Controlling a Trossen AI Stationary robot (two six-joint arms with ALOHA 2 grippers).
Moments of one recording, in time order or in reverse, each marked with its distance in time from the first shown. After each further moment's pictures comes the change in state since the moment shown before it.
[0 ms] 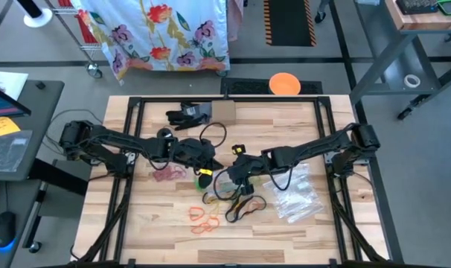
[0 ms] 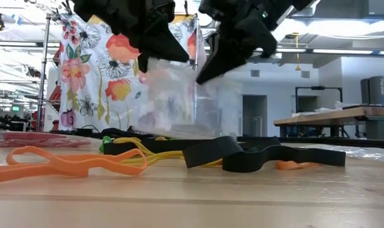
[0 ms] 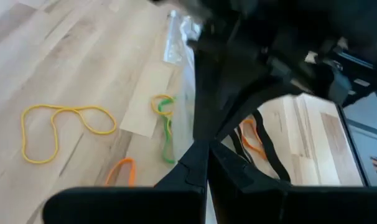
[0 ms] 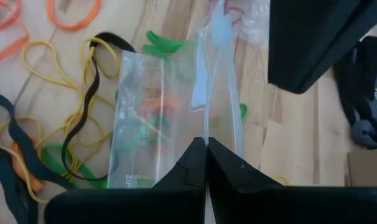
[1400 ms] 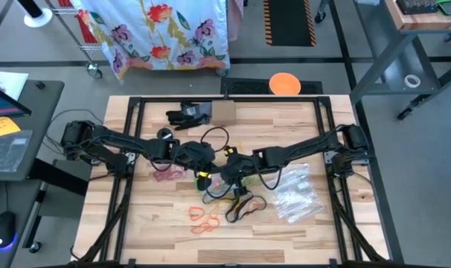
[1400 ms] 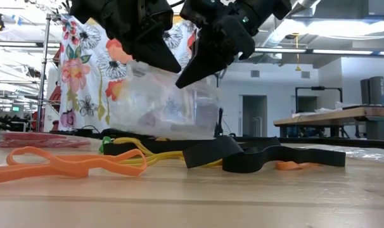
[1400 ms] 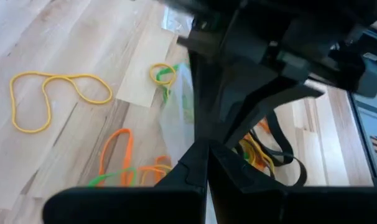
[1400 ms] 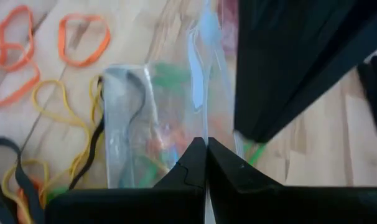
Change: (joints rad) left arm -0.015 0.014 -0.002 -0.077 0.018 -0.010; right arm -0.032 0.107 0.087 0.034 -0.105 0.023
